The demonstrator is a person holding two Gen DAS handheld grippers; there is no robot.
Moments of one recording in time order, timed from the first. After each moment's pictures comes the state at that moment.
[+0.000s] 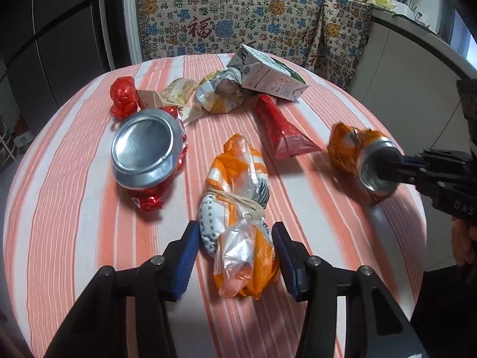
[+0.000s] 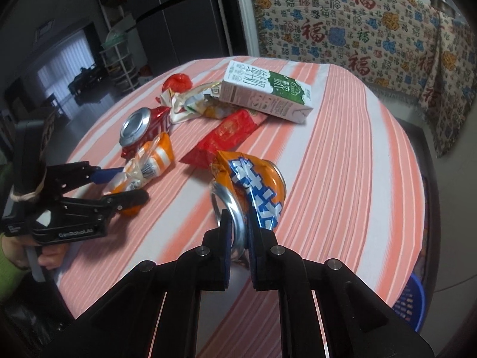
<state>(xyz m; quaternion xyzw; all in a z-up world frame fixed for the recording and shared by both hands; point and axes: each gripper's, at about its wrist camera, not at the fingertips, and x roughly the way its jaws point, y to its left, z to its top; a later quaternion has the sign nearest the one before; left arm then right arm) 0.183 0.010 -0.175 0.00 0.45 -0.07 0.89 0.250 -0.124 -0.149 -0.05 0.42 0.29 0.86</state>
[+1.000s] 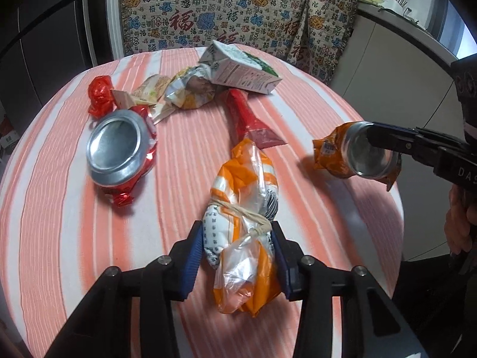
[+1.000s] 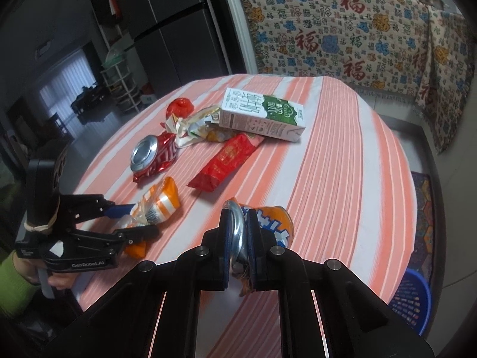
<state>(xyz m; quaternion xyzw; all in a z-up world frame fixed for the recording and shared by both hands) 0.182 -0.011 -0.167 -0.01 0.47 -0.11 0.88 0.245 -0.136 -0.119 -0.01 0.40 0.30 0.87</state>
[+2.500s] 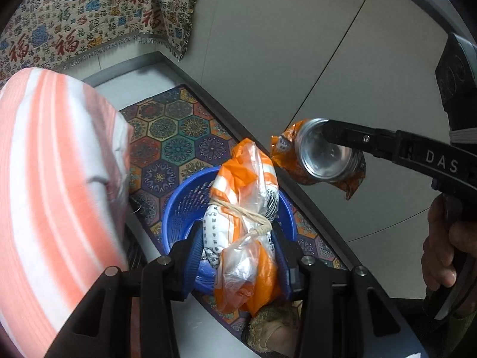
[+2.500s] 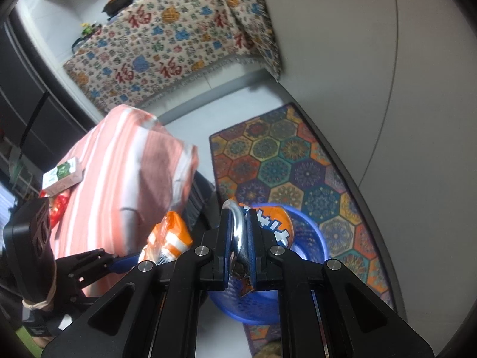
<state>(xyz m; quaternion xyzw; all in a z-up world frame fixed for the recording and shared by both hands) 0.247 -0.358 -0.220 0.06 0.51 -0.32 0.80 0.225 -0.477 -0.171 0.18 0.44 0.01 0.88</state>
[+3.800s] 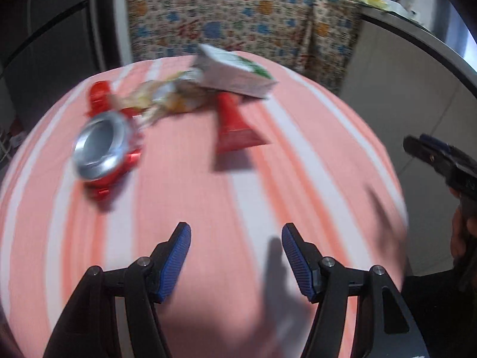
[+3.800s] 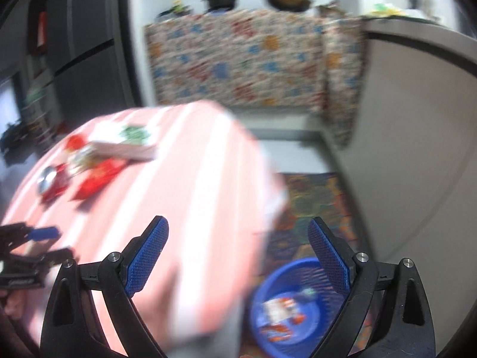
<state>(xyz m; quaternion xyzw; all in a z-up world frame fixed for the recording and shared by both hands) 0.168 -0.018 -0.171 -0.01 0.44 -0.07 0.89 0.227 -0.232 -0.136 -0.02 0.35 0.12 0.93</state>
